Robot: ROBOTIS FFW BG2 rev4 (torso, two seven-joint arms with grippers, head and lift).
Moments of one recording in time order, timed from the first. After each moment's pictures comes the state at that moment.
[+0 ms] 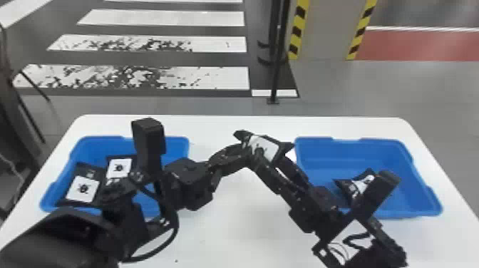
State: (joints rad) left arm 0.19 0.17 -0.15 -2.17 0.36 0.67 -0.44; right arm 0.32 -0.20 0.22 -1.96 -0.69 0.14 0.35
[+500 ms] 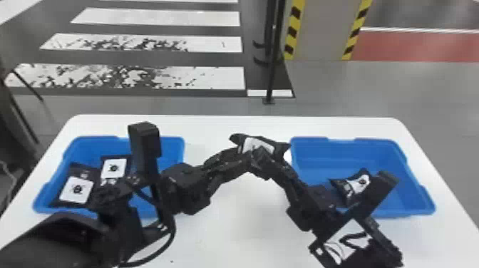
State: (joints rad) left arm 0.19 0.17 -0.15 -2.16 0.43 0.70 -0.44; right arm 0.33 -0.19 0.22 -1.95 -0.70 0.11 0.35
